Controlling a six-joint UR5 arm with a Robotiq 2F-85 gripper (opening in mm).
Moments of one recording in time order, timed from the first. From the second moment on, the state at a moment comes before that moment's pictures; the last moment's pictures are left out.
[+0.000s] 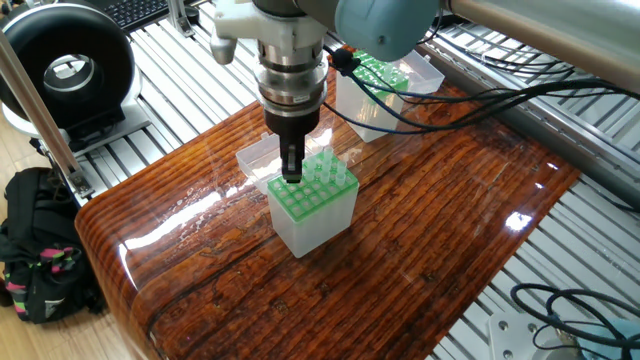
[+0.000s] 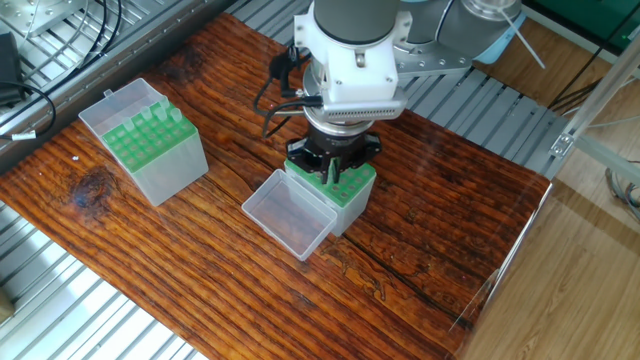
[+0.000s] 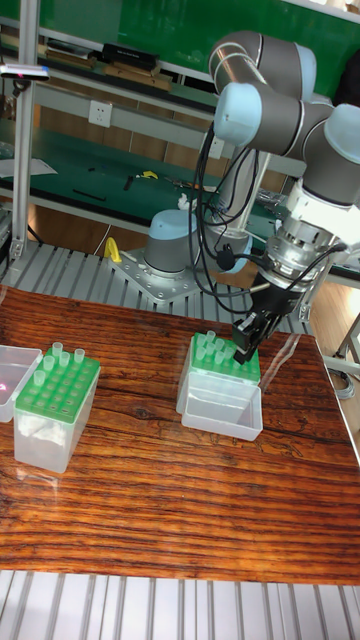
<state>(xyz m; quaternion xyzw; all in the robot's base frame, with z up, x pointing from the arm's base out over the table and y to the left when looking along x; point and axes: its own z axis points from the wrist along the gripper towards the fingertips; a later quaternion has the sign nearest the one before) 0.485 0.134 0.154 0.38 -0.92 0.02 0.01</state>
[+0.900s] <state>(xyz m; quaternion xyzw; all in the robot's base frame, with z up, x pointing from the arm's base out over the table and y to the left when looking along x) 0.483 0.138 0.192 0.38 -0.93 0.02 0.03</state>
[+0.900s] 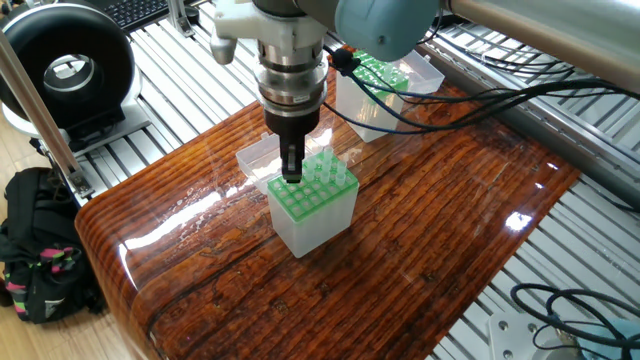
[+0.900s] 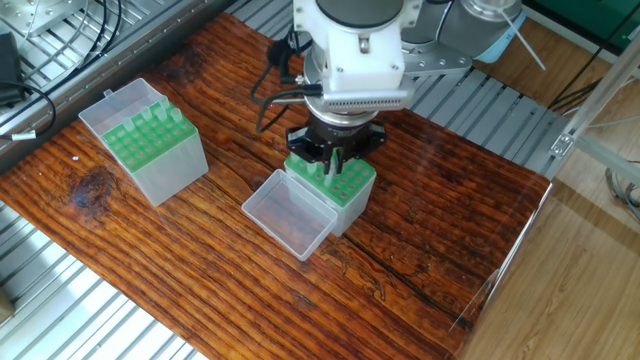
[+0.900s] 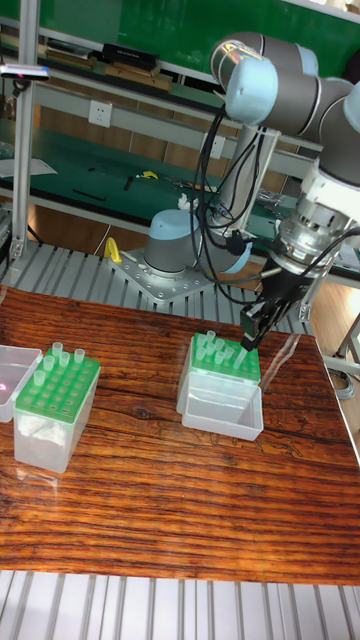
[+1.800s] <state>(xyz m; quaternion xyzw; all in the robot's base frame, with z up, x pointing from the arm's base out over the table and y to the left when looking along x) 0.481 0.141 0.242 0.37 -0.93 0.02 0.04</state>
